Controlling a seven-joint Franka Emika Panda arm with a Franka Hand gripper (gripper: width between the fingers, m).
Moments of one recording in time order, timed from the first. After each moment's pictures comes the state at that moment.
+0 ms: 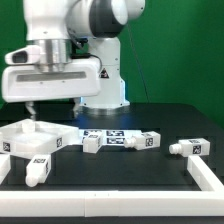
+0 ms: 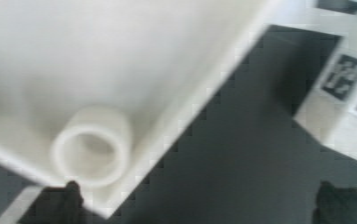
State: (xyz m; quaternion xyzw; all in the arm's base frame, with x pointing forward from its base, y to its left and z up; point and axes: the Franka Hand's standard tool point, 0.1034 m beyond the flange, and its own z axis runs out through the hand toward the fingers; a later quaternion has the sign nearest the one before) arm 0.421 -0.147 0.078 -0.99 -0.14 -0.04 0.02
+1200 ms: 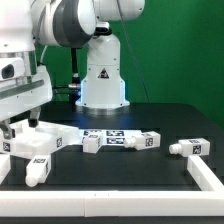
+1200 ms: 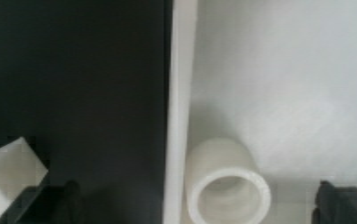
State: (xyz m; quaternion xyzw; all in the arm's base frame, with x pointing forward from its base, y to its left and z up) arm 0.434 -0.202 0.048 -0.85 -0.53 -0.01 0.02
